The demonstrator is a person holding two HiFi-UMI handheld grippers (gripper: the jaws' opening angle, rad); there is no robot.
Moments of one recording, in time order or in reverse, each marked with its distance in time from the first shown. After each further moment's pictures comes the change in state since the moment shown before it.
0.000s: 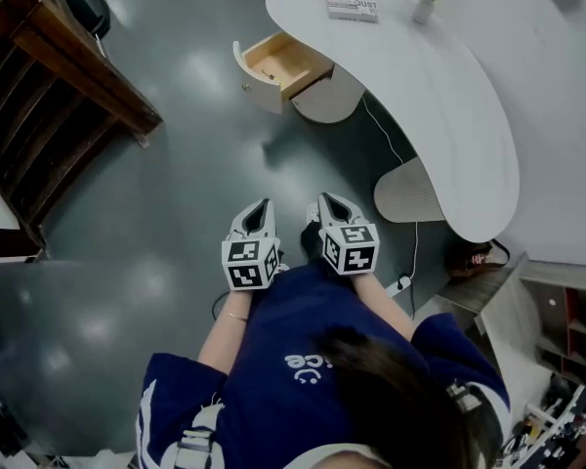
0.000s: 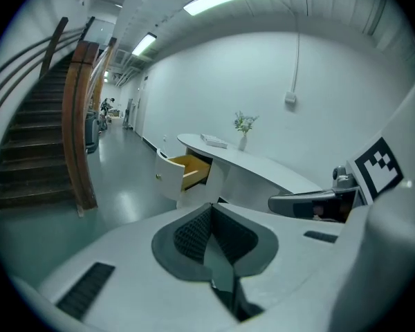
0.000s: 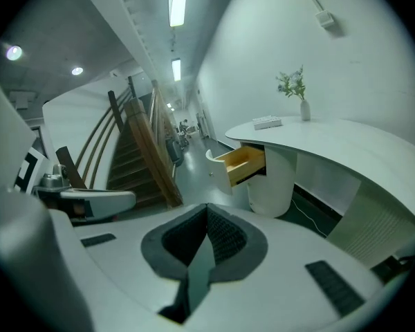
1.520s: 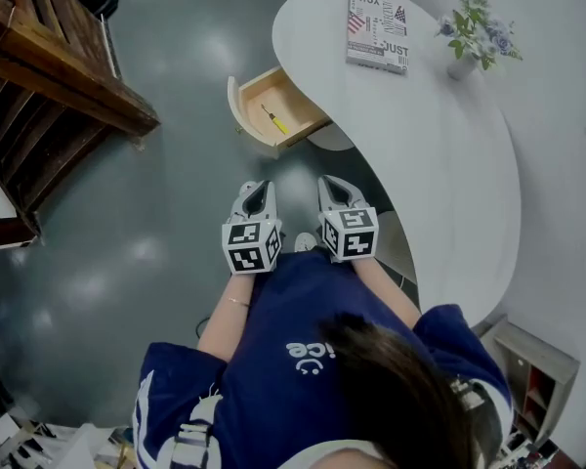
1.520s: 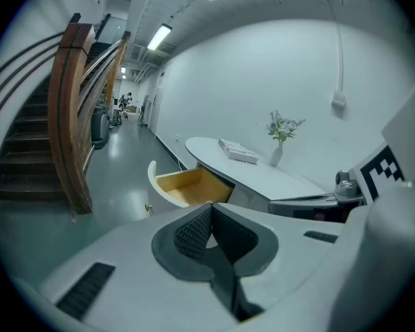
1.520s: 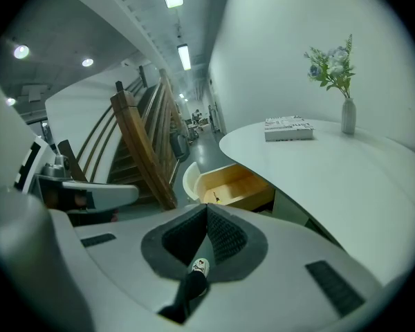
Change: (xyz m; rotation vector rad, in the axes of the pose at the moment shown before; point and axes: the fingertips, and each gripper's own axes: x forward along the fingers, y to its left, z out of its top) left arm 0.225 0.049 0.140 -0.110 -0.004 0.117; right arm 0.197 -0.117 0.159 -0.116 0.076 0.098
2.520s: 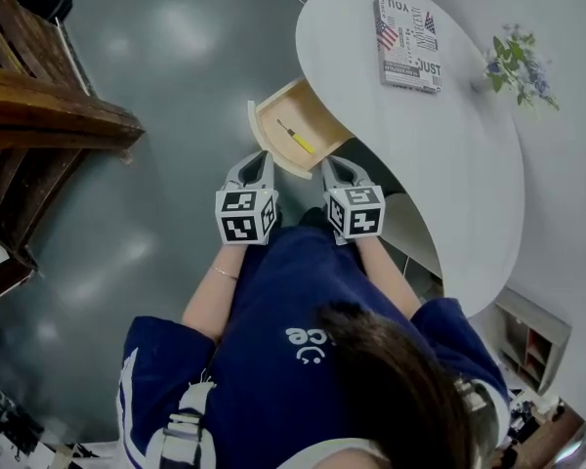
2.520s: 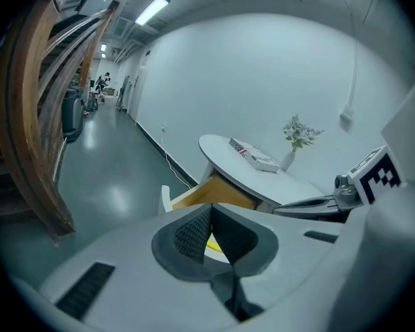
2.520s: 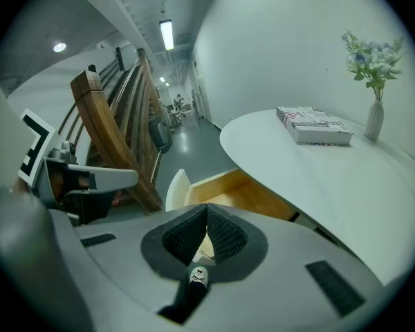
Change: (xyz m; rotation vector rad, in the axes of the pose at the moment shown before) left arm 0.121 0.144 0.103 0.028 0.125 -0.190; right arm 0.158 0.021 0.079 0.062 0.132 -0.145
